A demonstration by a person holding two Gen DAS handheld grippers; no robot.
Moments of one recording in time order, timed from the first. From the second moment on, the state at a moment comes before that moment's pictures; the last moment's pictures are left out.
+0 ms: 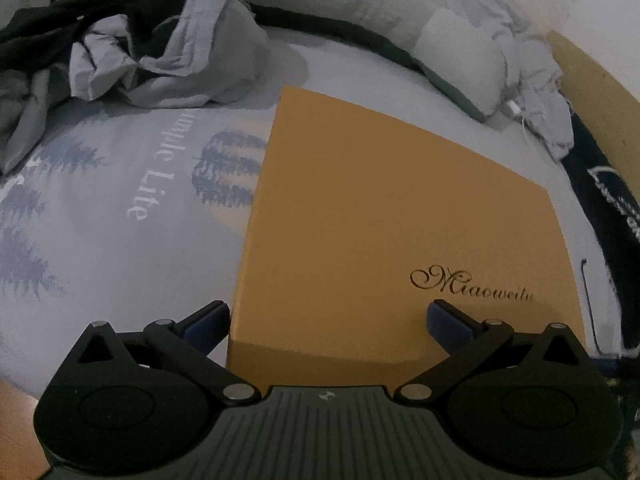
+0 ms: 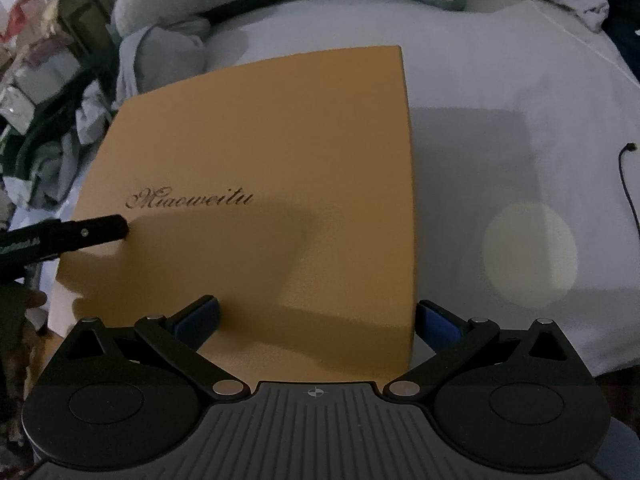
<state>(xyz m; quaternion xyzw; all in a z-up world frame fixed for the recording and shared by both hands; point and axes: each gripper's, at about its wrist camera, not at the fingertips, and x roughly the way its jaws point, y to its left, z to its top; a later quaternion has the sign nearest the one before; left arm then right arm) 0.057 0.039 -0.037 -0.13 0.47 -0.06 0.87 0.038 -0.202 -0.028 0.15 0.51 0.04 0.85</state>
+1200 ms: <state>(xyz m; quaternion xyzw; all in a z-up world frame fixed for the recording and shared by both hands) -0.077 -0.014 0.074 -0.01 0.14 -0.08 0.99 -0.086 -0.215 0.060 0.04 0.23 0.08 0.97</state>
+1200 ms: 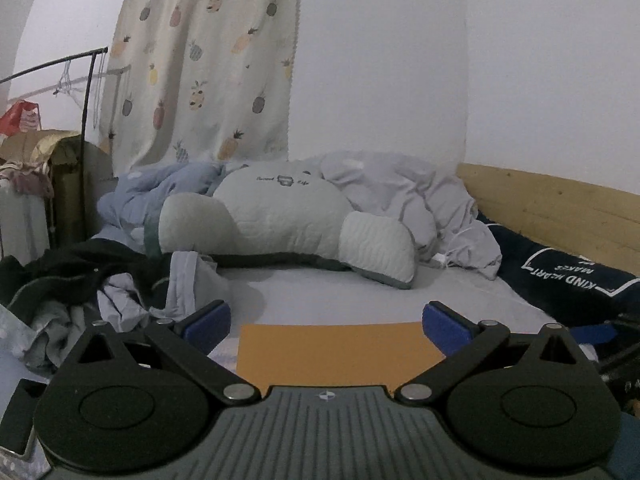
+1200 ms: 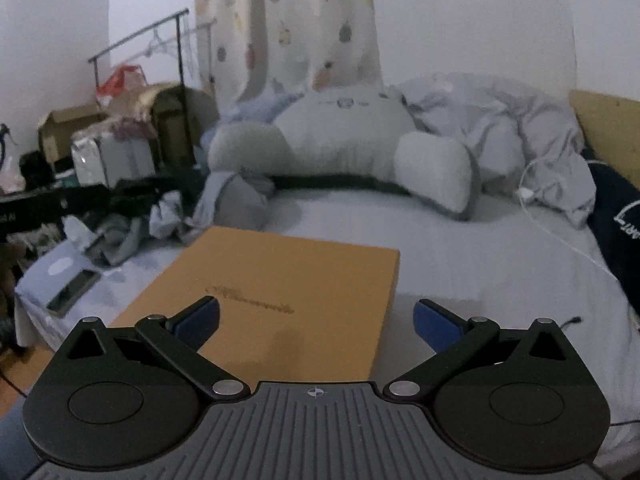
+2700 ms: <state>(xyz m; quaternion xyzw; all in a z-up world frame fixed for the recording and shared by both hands) -0.069 -0.027 0.030 0.00 0.20 -0.08 0.98 -0.069 -0.210 0.036 0.09 0.27 0.05 0.96</state>
